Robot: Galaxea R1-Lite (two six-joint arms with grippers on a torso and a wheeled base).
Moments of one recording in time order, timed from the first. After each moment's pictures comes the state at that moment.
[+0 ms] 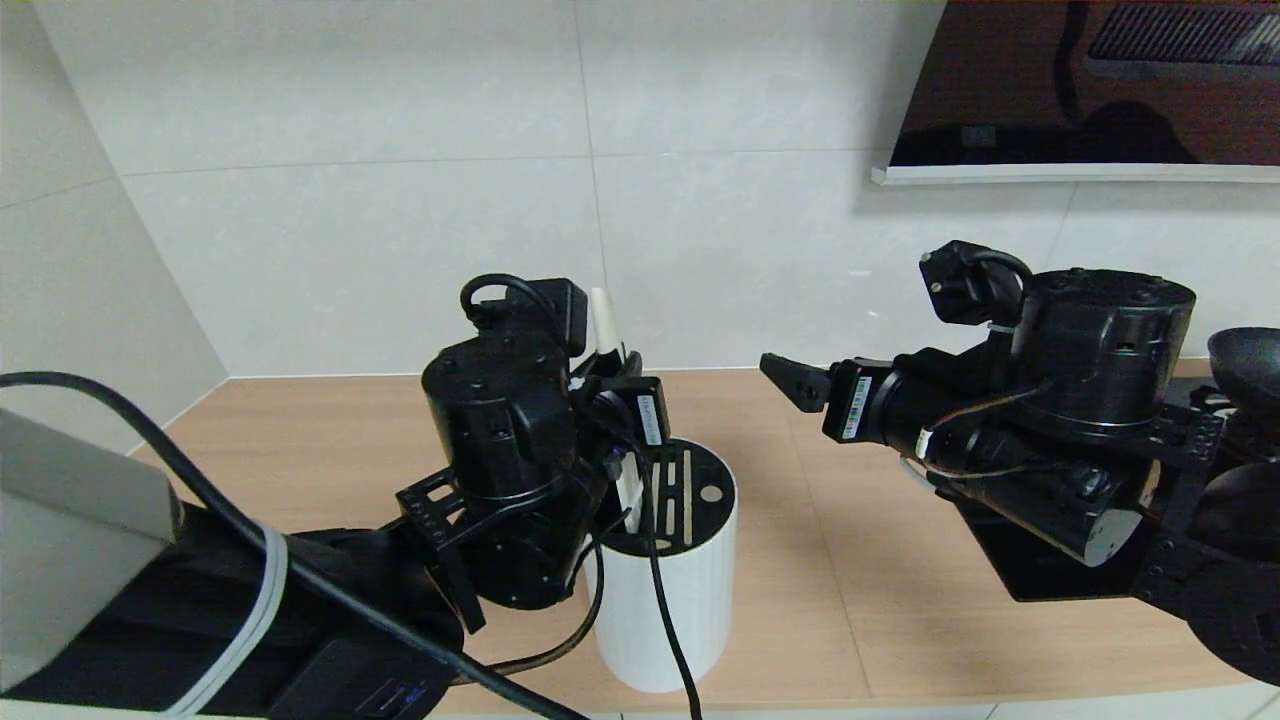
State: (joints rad) left arm -0.77 1.89 -0.83 -1.07 0.62 -0.16; right arm 0.70 1.70 -0.85 -0.78 -0.25 0.29
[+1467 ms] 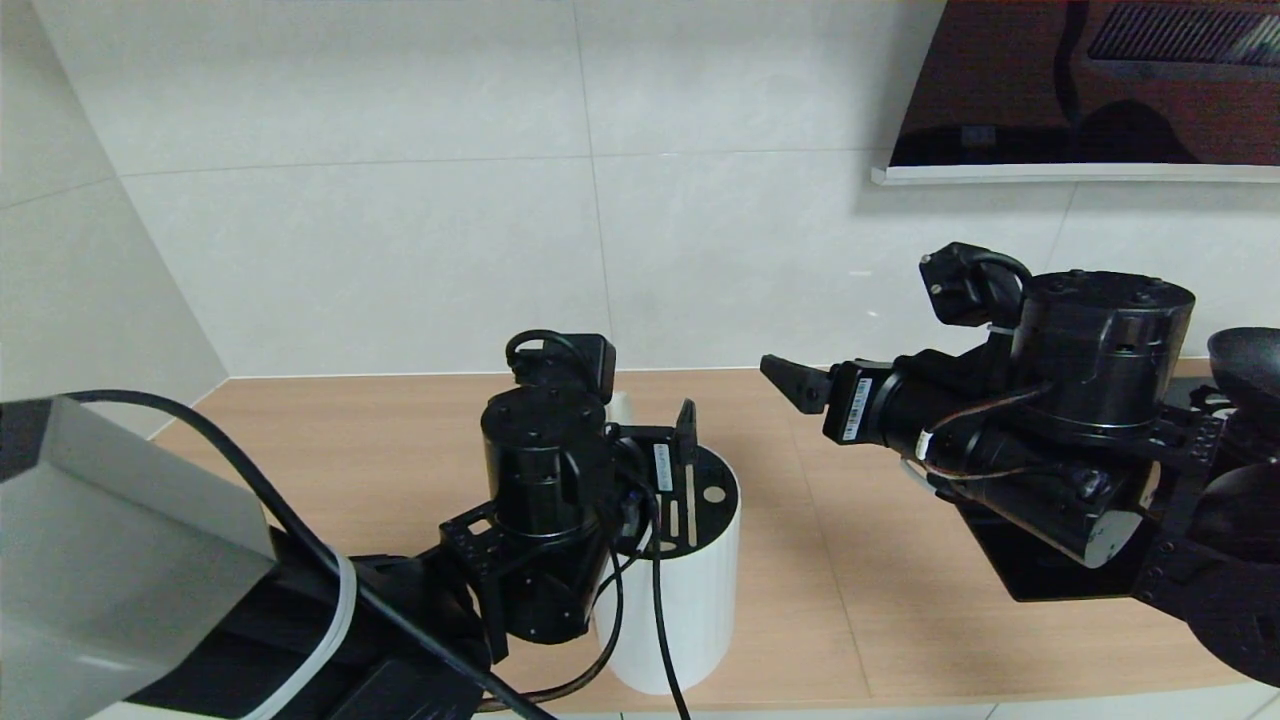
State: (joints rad) left arm -0.78 1.96 -0.78 -1.06 0.61 -0.17; right arm 0.70 1.70 -0.85 -0.78 -0.25 0.29
